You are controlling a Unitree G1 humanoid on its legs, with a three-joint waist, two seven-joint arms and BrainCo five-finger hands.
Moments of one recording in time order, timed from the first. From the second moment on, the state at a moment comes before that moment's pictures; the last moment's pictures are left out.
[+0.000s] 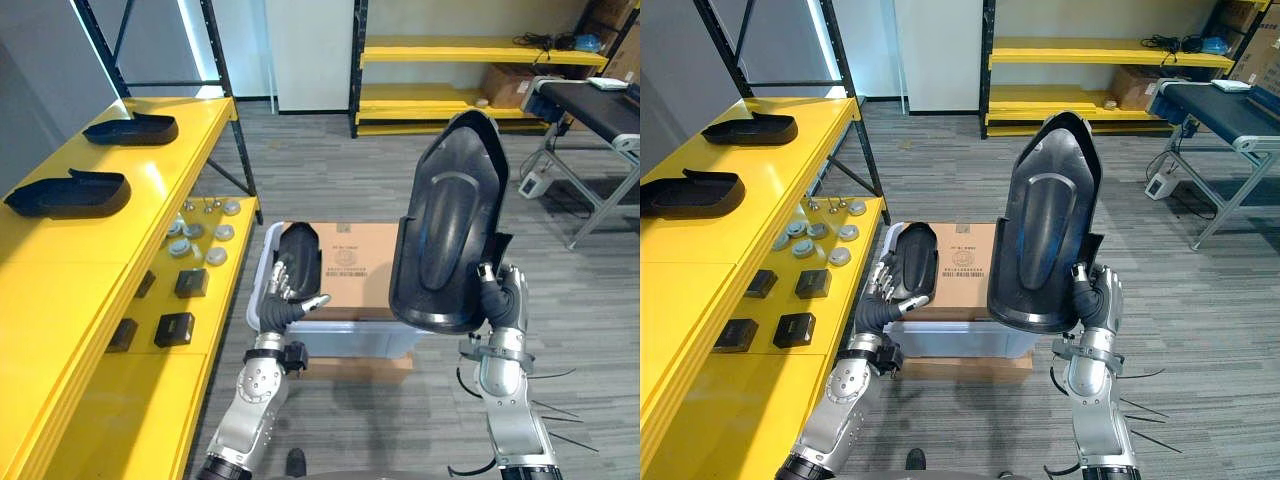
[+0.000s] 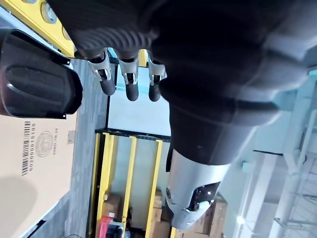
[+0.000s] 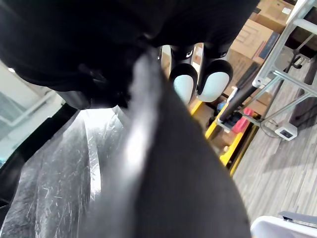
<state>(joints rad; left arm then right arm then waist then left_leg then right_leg) 0.09 0.09 -0.27 -0.05 -0.23 -0.16 0.26 0.12 -0.14 -0.08 -0.14 -0.57 -0.03 -0.41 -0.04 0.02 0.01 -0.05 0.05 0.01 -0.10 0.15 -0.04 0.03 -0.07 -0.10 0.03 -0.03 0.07</state>
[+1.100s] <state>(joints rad) 0.02 0.08 -0.47 -0.01 -0.15 -0.12 0.29 0.12 -0.12 0.21 -0.14 -0.58 -0.02 -0.41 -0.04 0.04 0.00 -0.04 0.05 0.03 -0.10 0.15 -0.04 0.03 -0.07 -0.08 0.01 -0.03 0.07</state>
